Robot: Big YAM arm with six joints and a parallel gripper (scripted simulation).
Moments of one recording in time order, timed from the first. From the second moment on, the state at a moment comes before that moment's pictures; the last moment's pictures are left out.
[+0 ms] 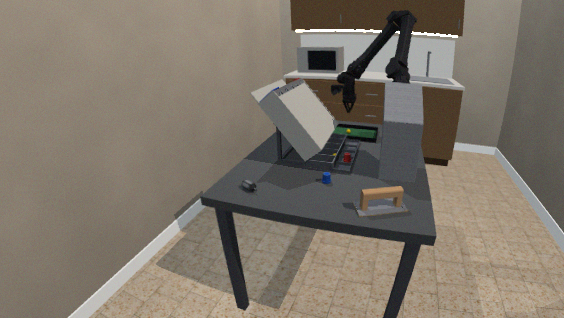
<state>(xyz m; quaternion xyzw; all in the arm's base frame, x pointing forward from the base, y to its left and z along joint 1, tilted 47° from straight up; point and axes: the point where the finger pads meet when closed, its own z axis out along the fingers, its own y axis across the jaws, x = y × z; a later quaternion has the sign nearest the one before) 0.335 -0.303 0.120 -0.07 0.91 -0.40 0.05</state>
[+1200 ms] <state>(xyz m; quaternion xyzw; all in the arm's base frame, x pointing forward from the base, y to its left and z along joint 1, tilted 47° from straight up) 0.344 -0.364 0.055 -0.07 0.92 -0.39 0.04</state>
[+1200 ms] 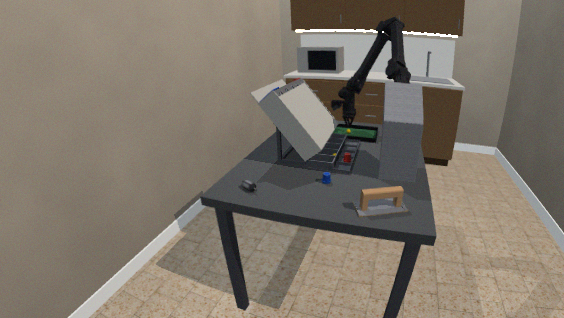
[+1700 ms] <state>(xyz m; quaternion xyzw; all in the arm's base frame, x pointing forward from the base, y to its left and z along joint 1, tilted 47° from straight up) 0.346 -0.374 0.049 -0.07 0.92 -0.39 0.04</state>
